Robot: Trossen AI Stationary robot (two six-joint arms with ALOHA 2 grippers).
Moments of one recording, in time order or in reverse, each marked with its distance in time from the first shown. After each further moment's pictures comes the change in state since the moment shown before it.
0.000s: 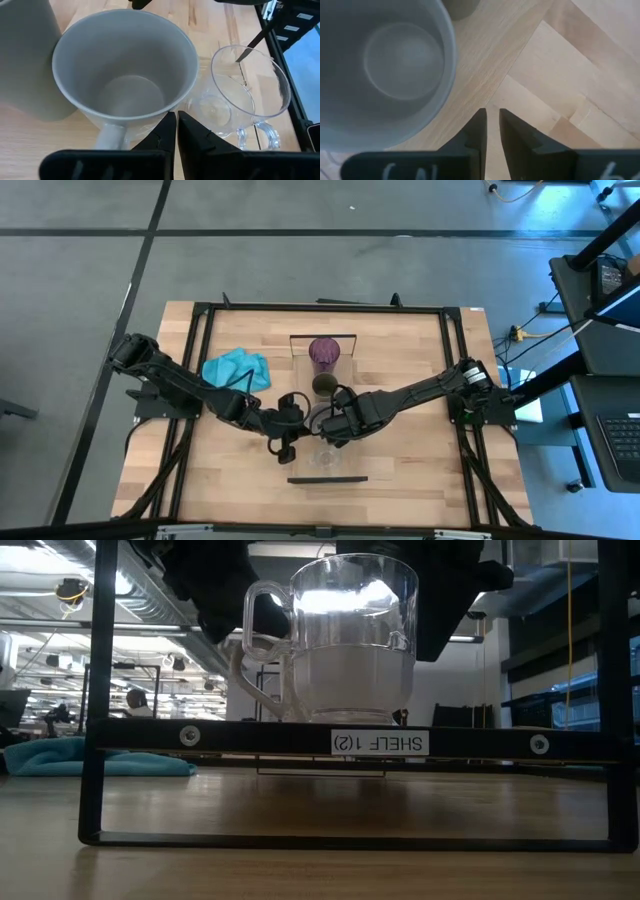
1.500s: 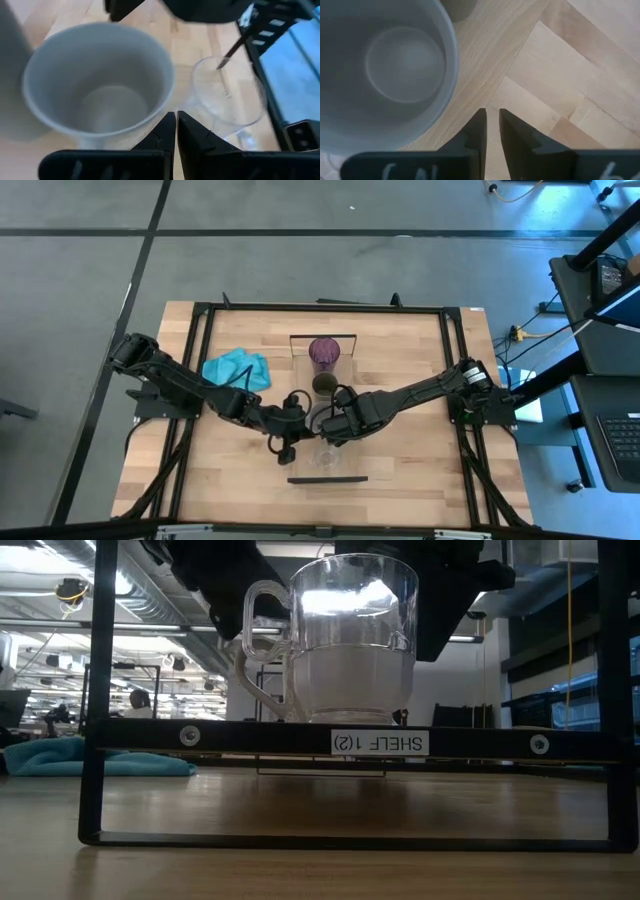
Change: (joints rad) left arm 0.020 0.000 -0.001 0.061 0.092 0.042; right arm 0.001 0.000 0.000 -0.004 0.011 0.032
